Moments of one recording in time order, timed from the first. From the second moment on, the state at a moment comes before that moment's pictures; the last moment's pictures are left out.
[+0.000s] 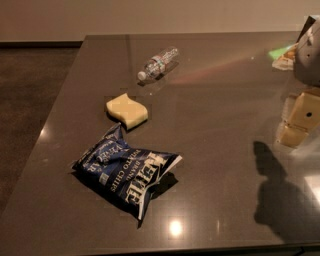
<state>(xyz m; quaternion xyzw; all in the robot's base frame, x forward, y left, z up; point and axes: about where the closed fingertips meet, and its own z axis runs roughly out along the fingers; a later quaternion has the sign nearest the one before) 0.438 -0.216 0.977 -0.60 0.78 -0.04 0.16</state>
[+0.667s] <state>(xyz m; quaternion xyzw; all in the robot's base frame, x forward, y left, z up) 0.443 -0.166 0.981 -0.63 0.76 0.00 0.18</state>
